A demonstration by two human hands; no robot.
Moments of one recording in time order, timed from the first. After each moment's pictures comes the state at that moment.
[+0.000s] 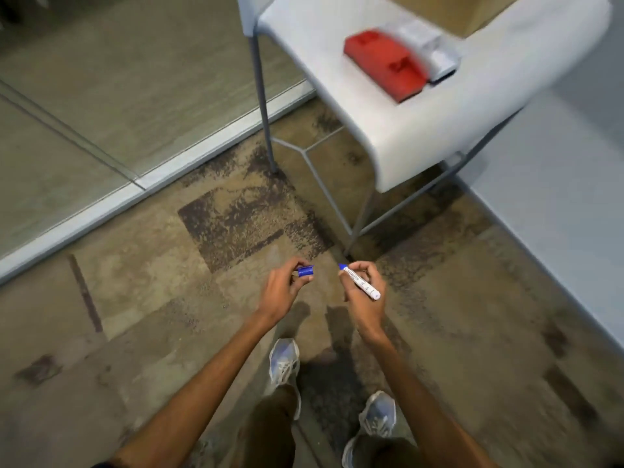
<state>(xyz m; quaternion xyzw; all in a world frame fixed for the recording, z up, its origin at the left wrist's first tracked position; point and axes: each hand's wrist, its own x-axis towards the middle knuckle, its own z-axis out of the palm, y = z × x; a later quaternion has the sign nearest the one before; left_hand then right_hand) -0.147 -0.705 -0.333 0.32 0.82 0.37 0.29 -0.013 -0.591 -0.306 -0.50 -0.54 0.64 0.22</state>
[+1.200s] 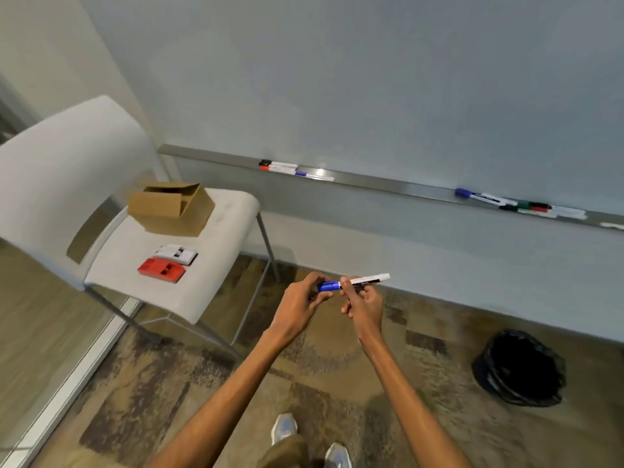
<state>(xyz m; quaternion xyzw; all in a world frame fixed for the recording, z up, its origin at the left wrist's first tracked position) 0.162 -0.486 0.041 0.68 0.58 0.34 0.30 0.311 -0.477 0.032 -0.55 -0.32 0.56 0.52</state>
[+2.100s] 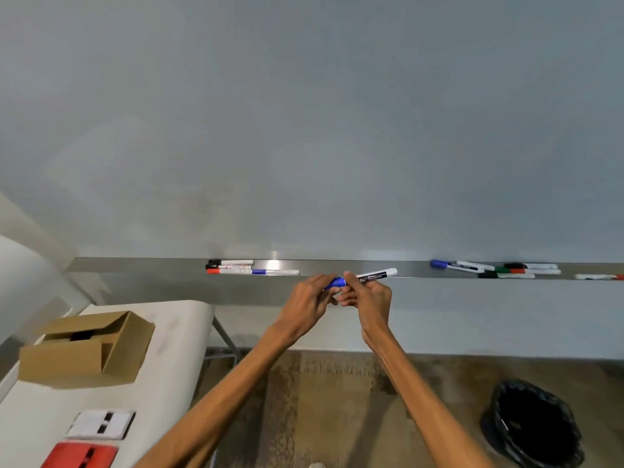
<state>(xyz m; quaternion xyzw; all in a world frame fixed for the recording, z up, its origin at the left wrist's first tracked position) 0.179 -0.186 0.094 0.83 0.45 0.27 0.18 0.321 -0.216 0.098 -0.57 -0.29 0.47 0.61</state>
